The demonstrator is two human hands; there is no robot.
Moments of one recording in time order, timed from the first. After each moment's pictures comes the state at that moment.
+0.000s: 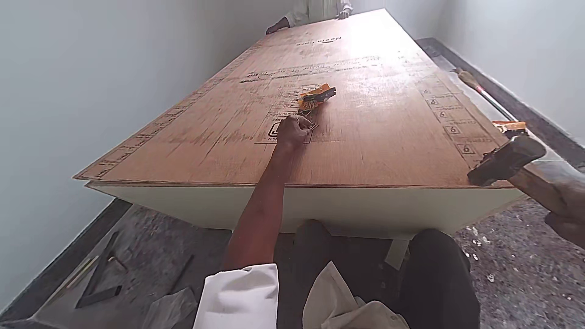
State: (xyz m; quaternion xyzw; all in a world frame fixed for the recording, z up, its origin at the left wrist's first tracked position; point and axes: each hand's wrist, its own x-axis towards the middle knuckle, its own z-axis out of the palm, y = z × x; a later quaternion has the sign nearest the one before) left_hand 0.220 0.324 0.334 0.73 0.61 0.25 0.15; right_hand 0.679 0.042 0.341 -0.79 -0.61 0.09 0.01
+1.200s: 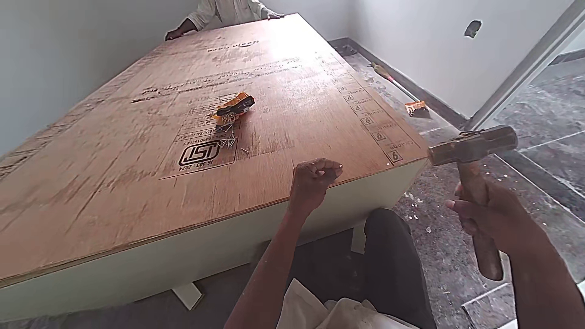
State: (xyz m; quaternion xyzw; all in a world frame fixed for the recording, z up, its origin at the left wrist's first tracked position) left_hand 0.387 0.167 0.307 0.72 0.37 0.37 0.46; right_hand 0.663 -0.034 0.294 -0.71 -0.35 0.31 0.53
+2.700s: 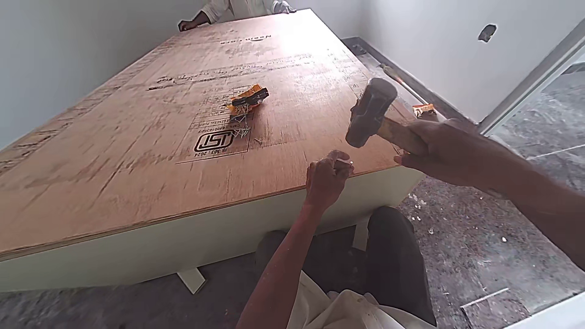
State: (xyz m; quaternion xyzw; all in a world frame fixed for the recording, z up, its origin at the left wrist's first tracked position) left_hand 0.391 0.161 0.297 0.78 0.41 0.33 0.34; right_hand 0.598 0.062 0.413 -0.67 -0.73 0.05 0.13
